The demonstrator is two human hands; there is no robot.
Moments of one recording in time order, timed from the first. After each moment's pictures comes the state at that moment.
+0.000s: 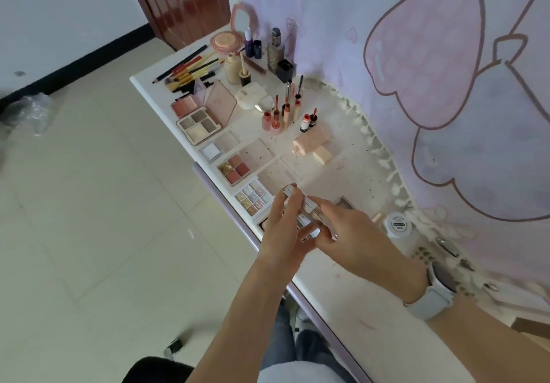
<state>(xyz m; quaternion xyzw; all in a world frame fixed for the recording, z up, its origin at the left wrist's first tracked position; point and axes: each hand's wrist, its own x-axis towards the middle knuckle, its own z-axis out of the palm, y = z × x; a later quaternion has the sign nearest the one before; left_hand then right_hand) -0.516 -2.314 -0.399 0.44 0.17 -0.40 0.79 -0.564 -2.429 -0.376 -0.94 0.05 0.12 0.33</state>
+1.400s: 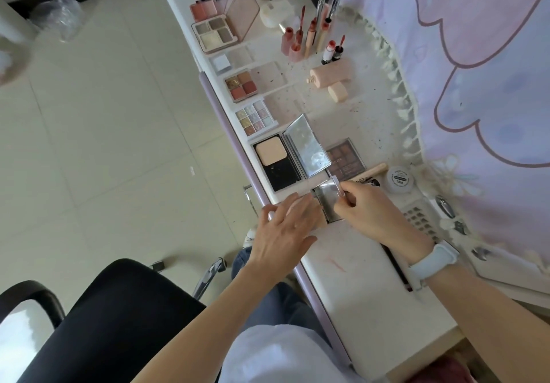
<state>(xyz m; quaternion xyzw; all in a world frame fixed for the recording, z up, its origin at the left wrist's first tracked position) -0.647 -2.301 -0.510 0.94 -0.32 0.05 0.13 -0.629 -2.476 -0.450 -0.93 0.08 0.16 0.33</state>
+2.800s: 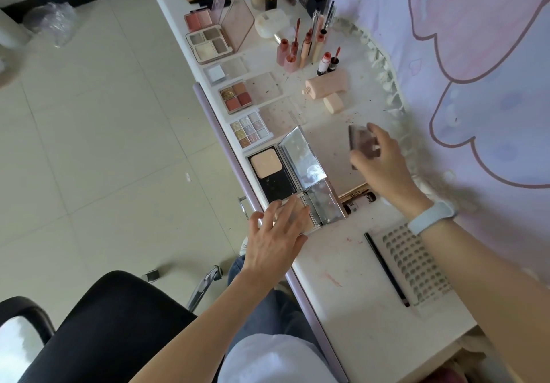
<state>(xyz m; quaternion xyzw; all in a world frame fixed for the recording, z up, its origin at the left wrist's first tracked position) -0.633 -2.304 -0.515 0.96 -0.27 0.04 0.11 -0.560 -2.519 -0.461 -0.88 0.19 0.05 0.42</state>
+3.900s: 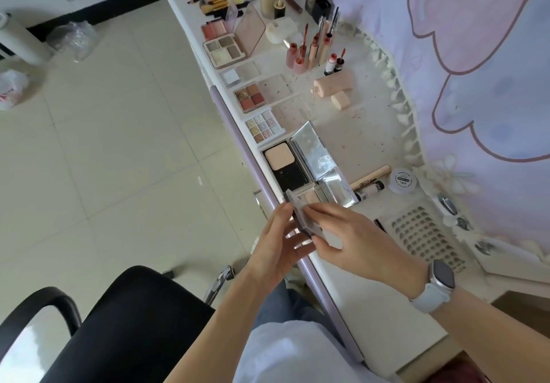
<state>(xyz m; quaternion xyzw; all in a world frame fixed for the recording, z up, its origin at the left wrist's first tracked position) -0.650 -2.281 -0.473 0.42 0.19 -0.38 0.80 -0.666 -2.437 -0.426 -0.93 -0.17 0.09 0.31</state>
